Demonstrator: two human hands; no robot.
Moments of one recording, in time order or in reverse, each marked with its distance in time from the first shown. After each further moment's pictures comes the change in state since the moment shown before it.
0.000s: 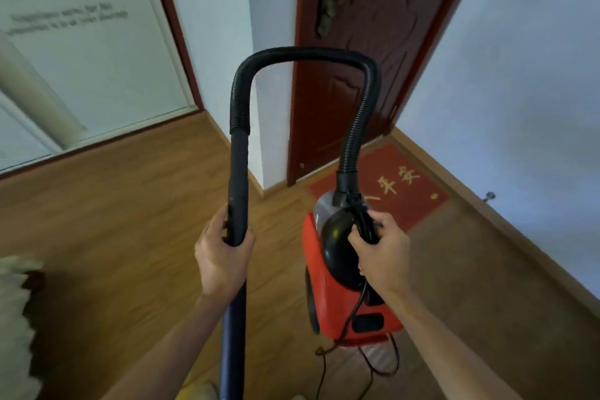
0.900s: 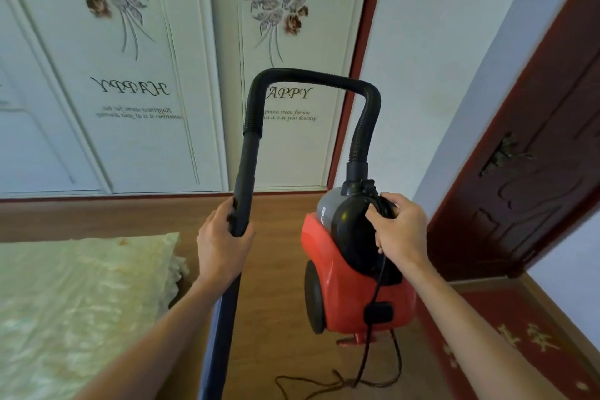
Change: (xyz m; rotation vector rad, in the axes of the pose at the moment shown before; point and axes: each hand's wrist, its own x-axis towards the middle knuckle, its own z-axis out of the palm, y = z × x) left_hand 0.075 -0.005 -0.387 0.118 0.454 0.042; right_hand -0.052 -0.329 0.210 0.215 -0.274 -0.386
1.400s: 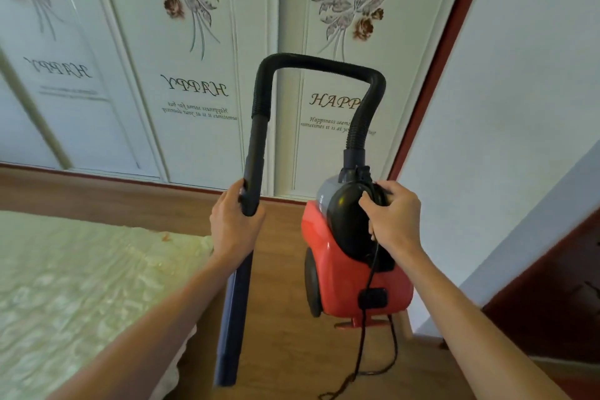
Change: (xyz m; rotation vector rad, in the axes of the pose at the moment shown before) left_hand 0.140 -0.033 0.024 0.080 0.205 -0.076; right_hand 0.135 -0.018 0.133 0.036 -0.237 -0.147
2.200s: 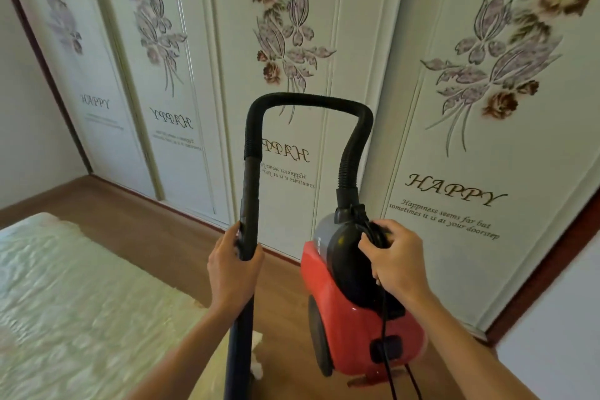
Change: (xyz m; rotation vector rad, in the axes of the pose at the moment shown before) left_hand 0.270 -0.099 0.030 0.056 0.367 -0.174; right_hand 0.286 -0.004 0.241 0.119 -0.328 -0.180
